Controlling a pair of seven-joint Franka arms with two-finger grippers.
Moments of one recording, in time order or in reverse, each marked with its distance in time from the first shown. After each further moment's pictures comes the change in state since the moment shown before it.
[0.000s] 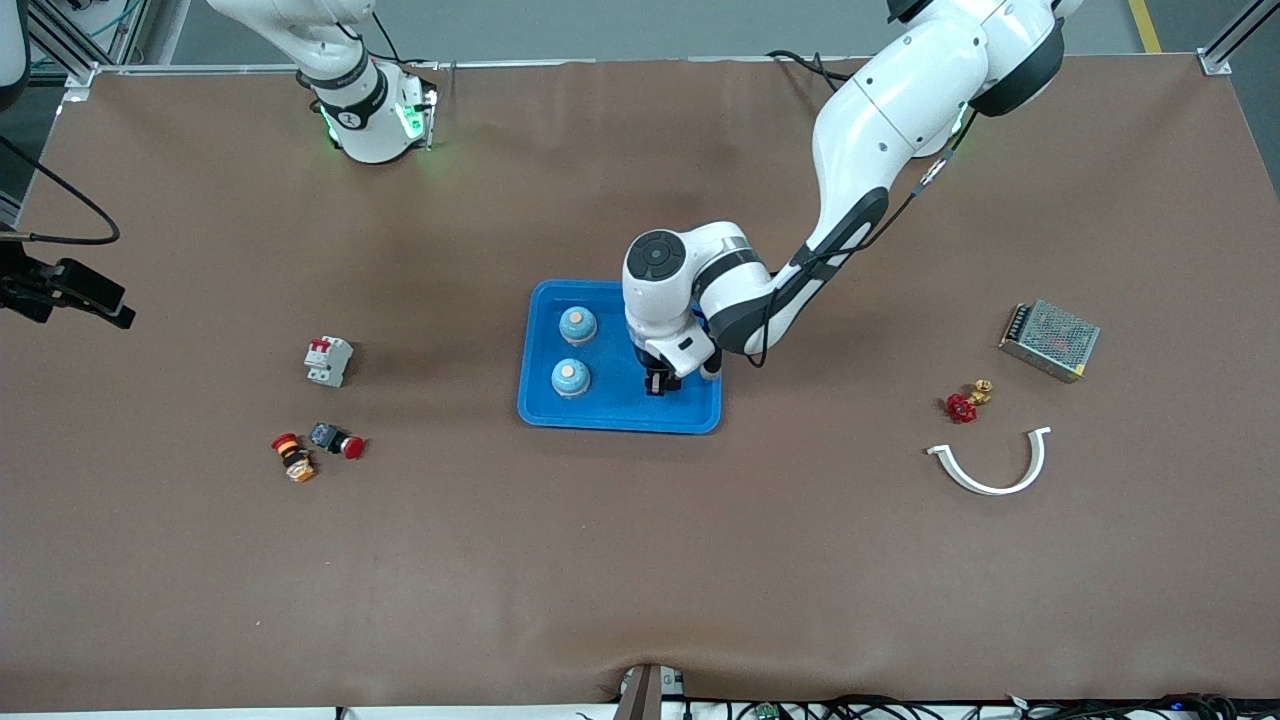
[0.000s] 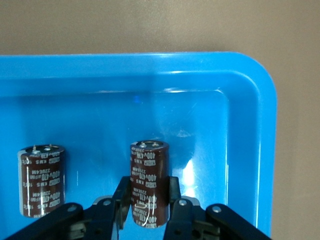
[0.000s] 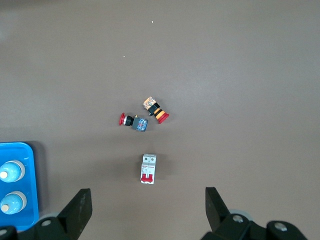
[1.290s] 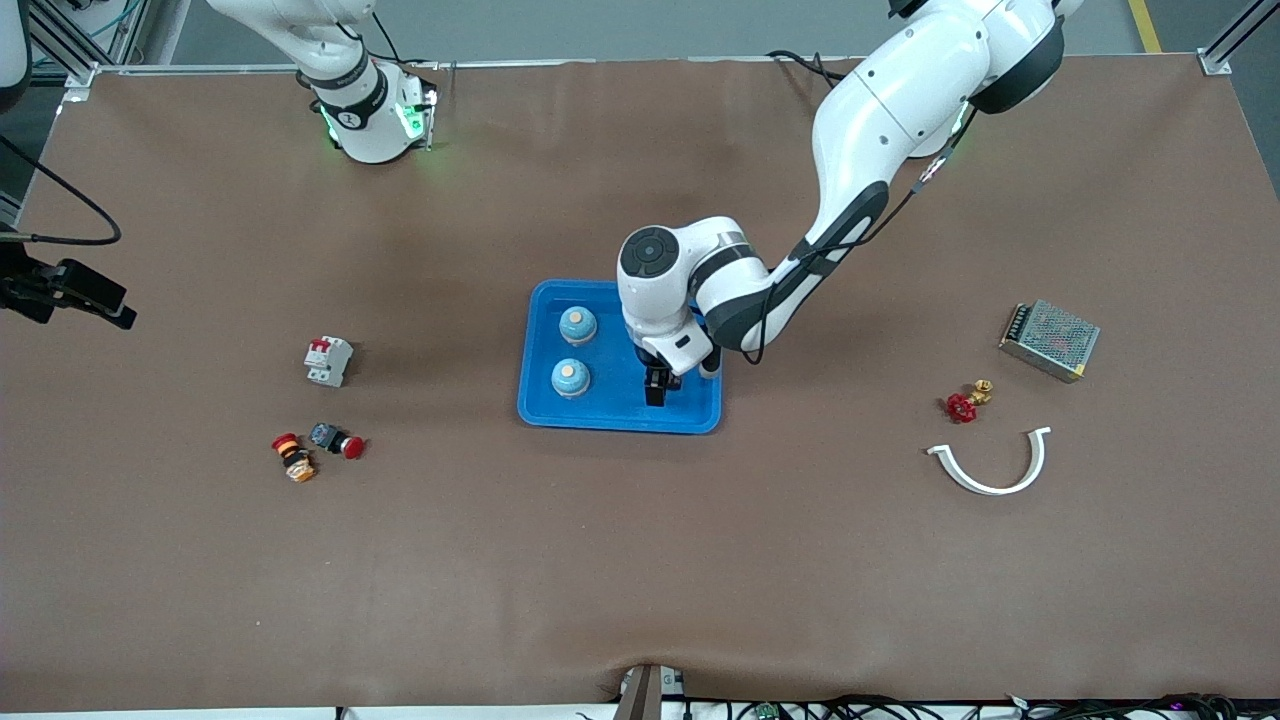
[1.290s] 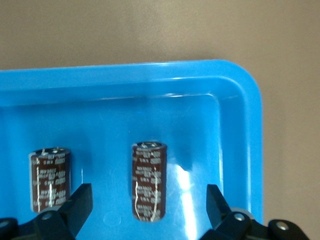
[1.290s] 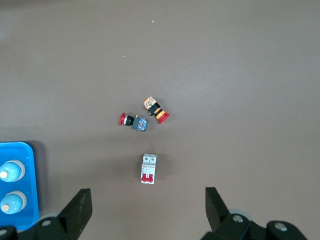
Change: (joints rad) left arm 0.001 -0.020 -0.019 0.021 0.007 -0.073 0.027; right arm 0.000 0.001 0.001 0.000 0.000 0.000 0.000
